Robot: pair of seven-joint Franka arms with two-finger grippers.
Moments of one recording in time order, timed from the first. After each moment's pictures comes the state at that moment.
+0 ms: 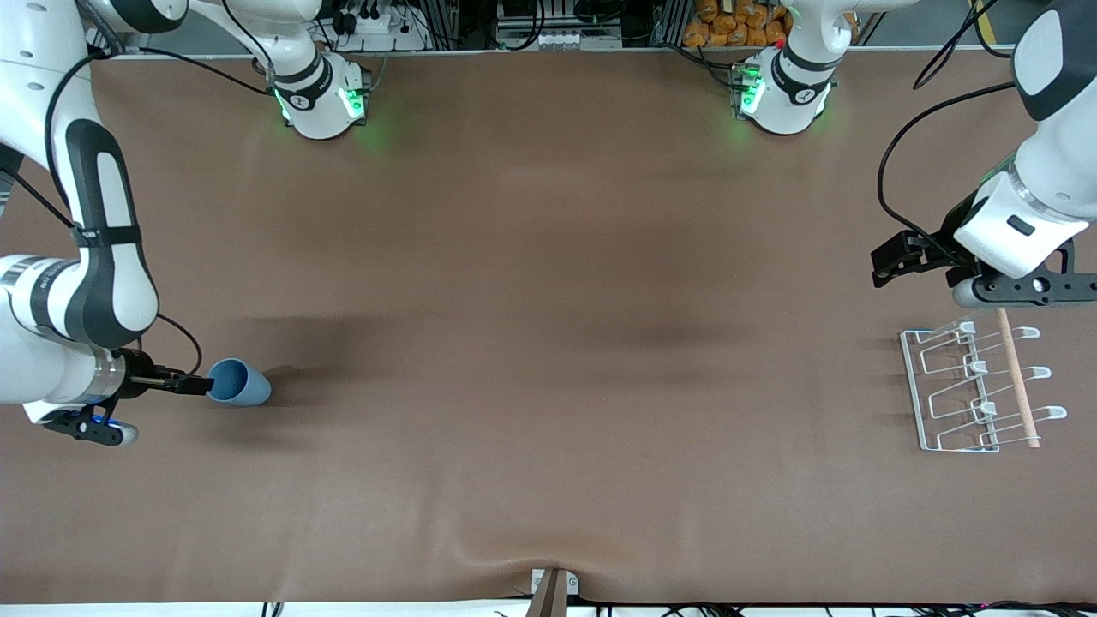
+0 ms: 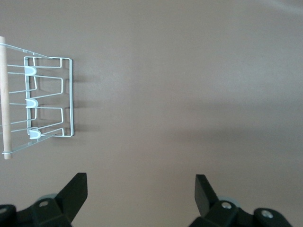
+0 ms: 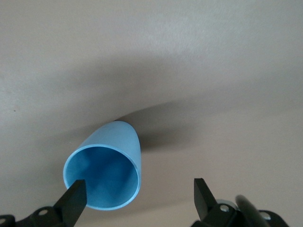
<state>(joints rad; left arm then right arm) -0.01 0.10 -0.13 -1.60 0.00 1.73 -0.14 -0.13 0.62 -0.02 -1.49 0.04 1.92 0.09</state>
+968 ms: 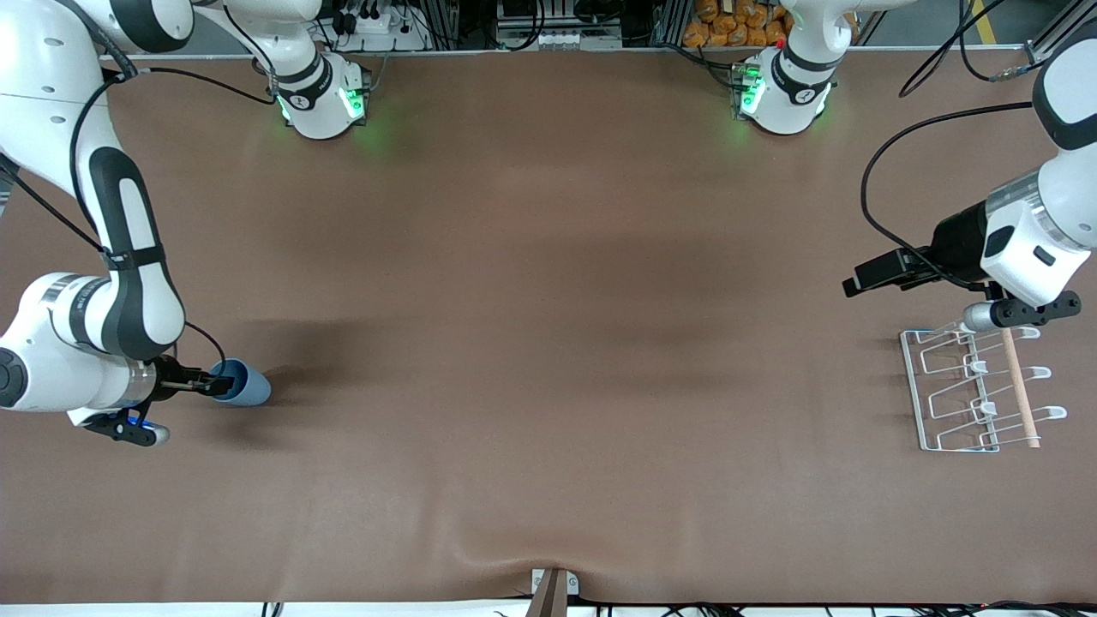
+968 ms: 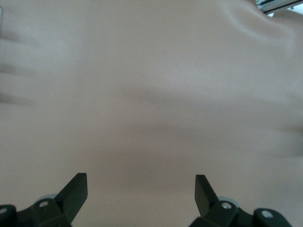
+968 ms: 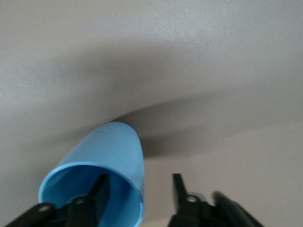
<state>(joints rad) 0.04 0.14 -0.13 -1.60 -0.32 1.73 -0.28 -0.13 0.67 -0.02 -1.51 0.05 1.97 0.09</state>
